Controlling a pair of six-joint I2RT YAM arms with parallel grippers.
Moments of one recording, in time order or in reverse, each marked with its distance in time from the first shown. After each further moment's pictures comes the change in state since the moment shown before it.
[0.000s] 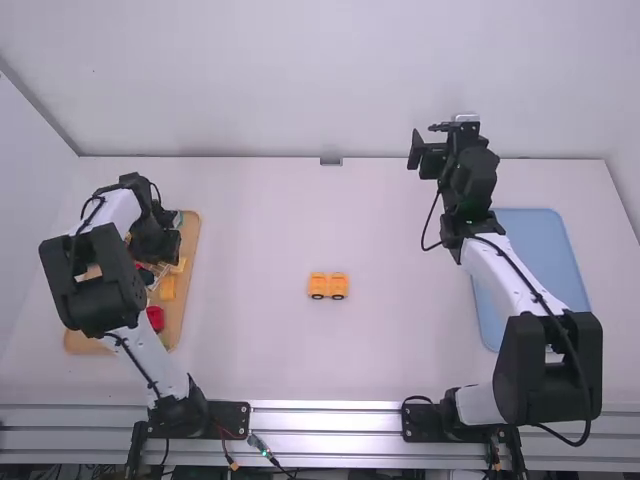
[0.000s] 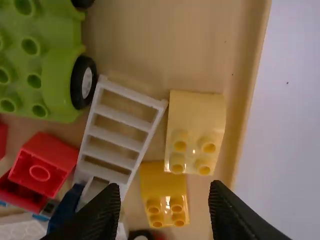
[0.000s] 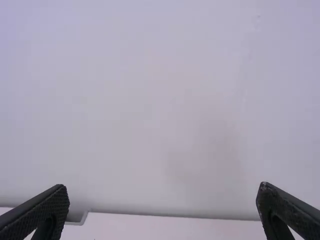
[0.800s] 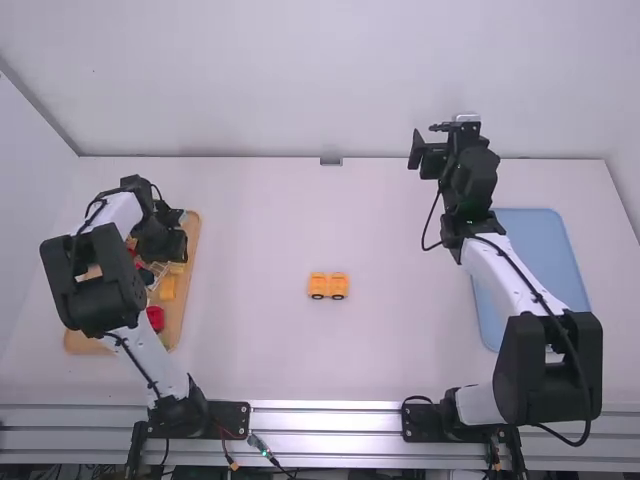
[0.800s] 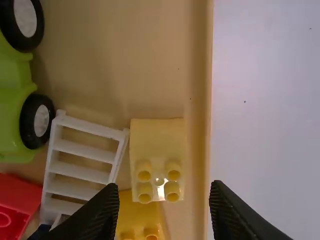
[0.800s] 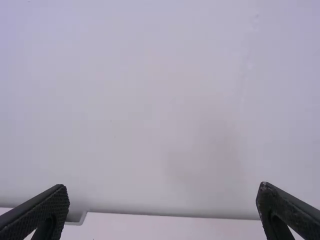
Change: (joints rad) left arm 0.000 0.000 -0.028 0.059 0.118 0.051; right arm -0.002 0.000 0.000 -0.002 0.000 0.005
